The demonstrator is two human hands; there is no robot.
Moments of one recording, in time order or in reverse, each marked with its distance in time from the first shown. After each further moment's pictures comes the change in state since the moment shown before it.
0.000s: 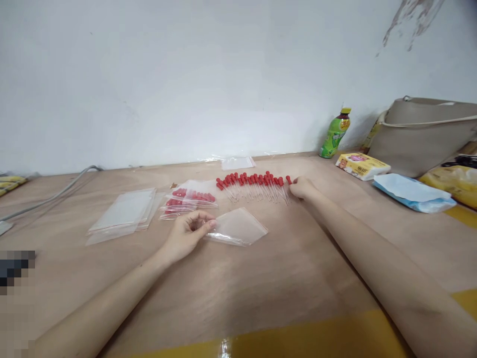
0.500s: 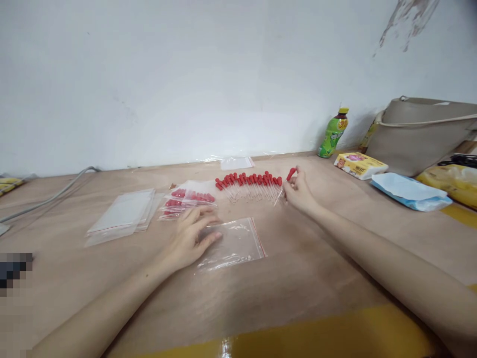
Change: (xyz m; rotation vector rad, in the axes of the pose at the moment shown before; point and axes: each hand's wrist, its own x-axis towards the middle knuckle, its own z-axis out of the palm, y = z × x) left_hand -0.006 -0.004 -0.005 0.669 -0.059 0.433; right_hand -0.064 -0.015 0.006 0.582 0.086 -0.347
